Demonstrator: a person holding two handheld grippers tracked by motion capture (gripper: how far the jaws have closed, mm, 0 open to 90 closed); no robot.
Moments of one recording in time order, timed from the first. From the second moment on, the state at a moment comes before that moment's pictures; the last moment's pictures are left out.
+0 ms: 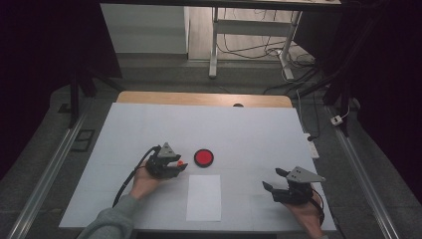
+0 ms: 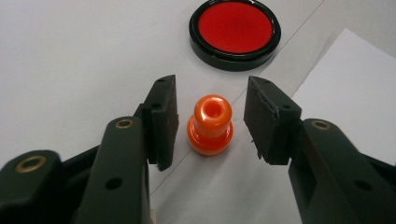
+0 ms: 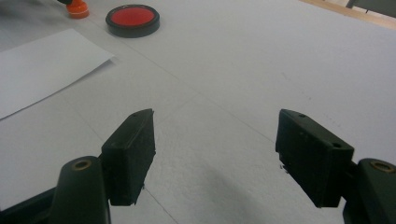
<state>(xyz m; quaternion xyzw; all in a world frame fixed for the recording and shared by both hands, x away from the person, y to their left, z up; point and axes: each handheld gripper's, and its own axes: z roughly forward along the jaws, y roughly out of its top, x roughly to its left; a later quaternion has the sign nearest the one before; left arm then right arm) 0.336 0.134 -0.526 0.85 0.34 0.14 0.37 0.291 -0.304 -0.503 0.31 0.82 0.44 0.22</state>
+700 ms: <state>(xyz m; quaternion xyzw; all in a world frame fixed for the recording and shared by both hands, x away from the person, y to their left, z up) 0.338 0.133 -0.529 0.86 0.34 0.13 0.37 0.291 -0.304 -0.503 0.31 0.82 0.44 0.21</state>
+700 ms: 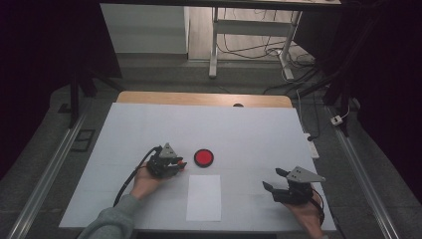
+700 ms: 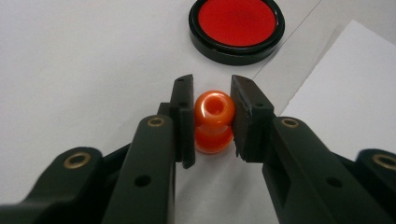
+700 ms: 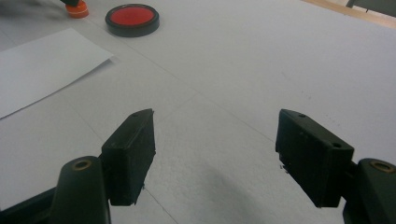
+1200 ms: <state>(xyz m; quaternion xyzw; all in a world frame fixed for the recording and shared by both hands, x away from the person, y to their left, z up) 0.335 0.138 -0.521 0.85 0.35 0.14 0.38 0.291 -0.304 -0.504 0.31 0.81 0.44 0.22</state>
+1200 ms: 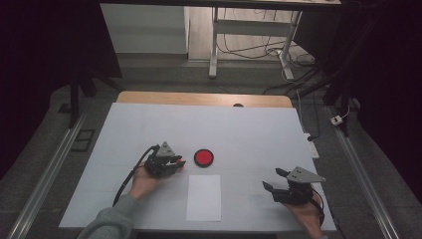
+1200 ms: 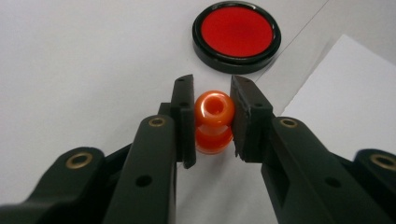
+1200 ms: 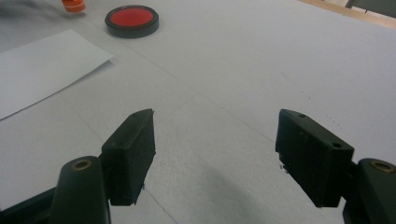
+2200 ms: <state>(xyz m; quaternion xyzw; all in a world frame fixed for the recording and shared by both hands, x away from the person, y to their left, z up) 0.315 0.161 -0.475 0.81 0.34 0.13 0.47 0.291 -0.300 -0.504 0.31 0.81 0.43 0.22</state>
